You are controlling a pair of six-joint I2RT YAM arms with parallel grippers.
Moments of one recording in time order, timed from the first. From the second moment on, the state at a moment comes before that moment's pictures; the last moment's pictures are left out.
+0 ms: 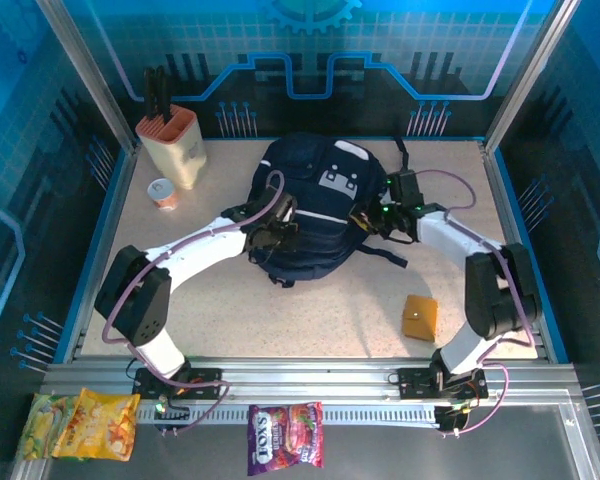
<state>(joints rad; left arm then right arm) -0.62 1.68 1.21 -0.53 0.03 -0.48 0.22 1.56 1.00 -0.24 -0.38 0.97</state>
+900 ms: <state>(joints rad) -0.78 1.84 1.42 -0.54 0.12 -0.42 0.22 1.39 0.77 -0.18 -0.39 1.24</state>
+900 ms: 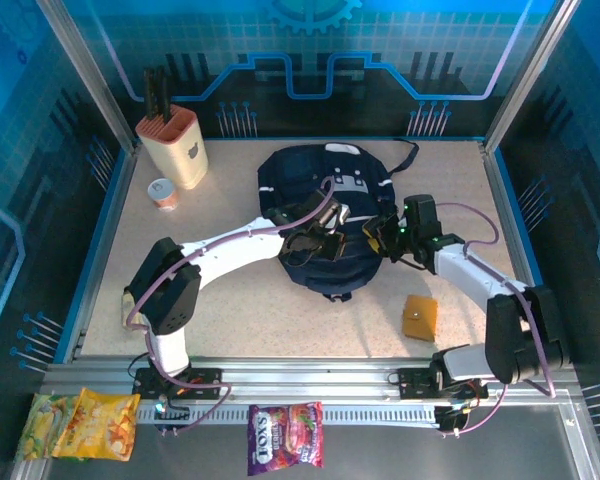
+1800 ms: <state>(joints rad) -0.52 1.69 1.27 -0.65 0.15 -0.34 0.19 1.45 0.92 -0.32 -0.34 0.99</state>
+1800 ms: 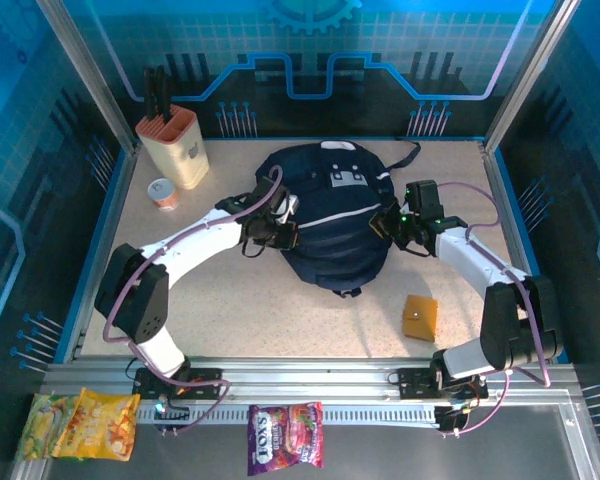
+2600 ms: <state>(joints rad) -0.40 1.61 1.39 -0.65 0.02 -0.44 0.17 1.13 0.75 -0.77 -0.02 0.74</state>
